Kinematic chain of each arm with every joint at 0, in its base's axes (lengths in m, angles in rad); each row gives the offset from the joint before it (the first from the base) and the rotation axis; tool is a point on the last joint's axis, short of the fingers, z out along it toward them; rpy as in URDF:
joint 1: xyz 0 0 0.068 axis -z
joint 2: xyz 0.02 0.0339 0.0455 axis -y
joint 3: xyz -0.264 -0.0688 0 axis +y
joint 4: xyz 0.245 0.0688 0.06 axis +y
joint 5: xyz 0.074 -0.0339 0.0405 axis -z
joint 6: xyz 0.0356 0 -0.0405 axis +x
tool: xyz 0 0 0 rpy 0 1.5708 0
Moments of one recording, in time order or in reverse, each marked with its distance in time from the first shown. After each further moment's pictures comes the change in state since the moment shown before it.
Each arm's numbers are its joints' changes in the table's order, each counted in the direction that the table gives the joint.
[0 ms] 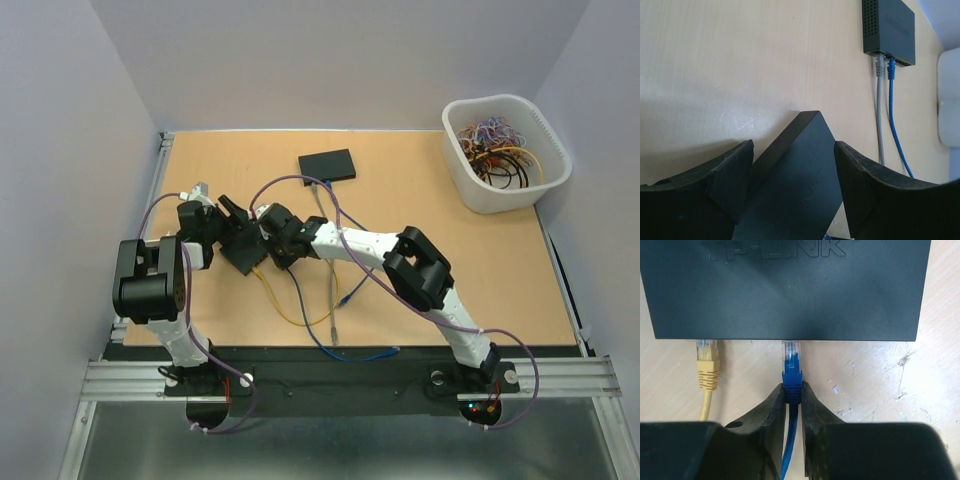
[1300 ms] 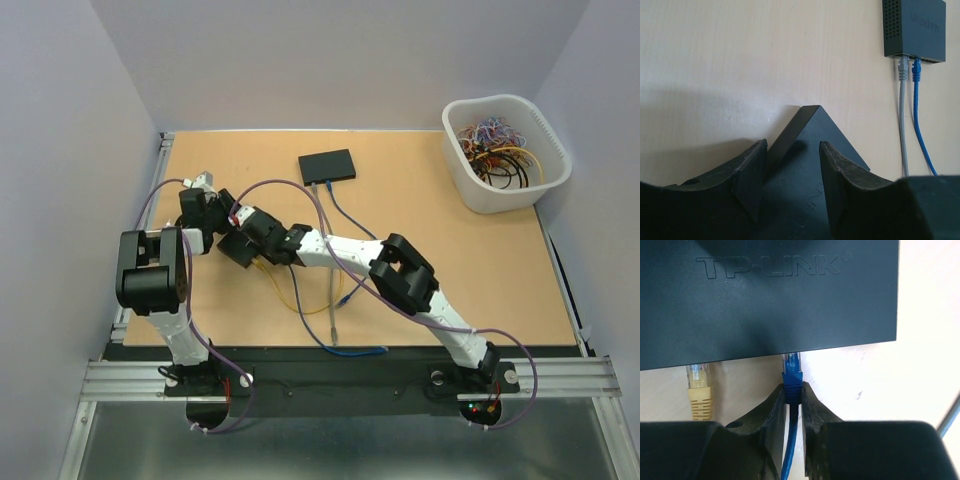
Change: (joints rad) left arm 0.012 -0.068 -0.153 0.173 -0.018 0.122; right arm -0.058 -0.133 -0.199 0.043 0.299 -0.189
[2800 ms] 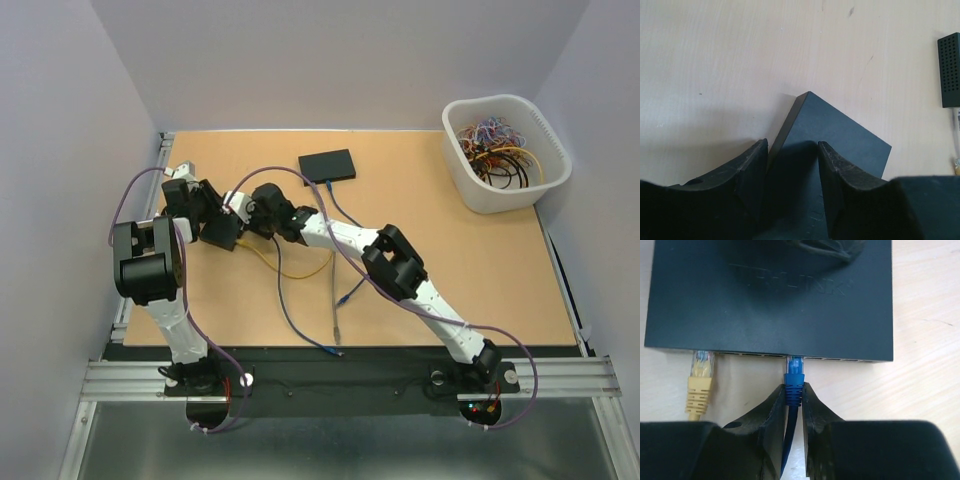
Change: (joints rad) left arm -0.097 -0.108 -0.150 0.019 -0.083 0.167; right arm 0.122 -0.187 -0.195 -0.307 -0.469 -0.412
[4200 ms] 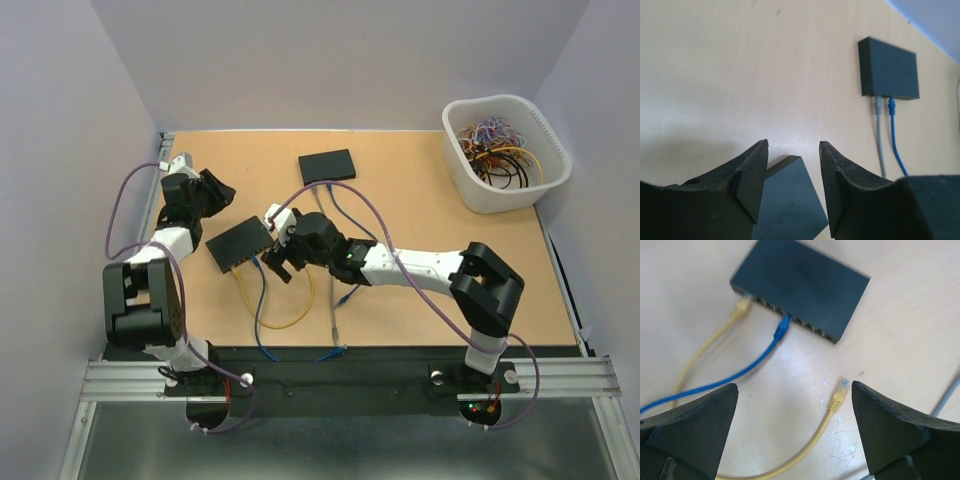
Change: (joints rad) left arm 0.066 0.268 0.069 0.123 -0.017 -0.151; right arm -0.114 0.742 0.955 -0.304 0.124 0.295
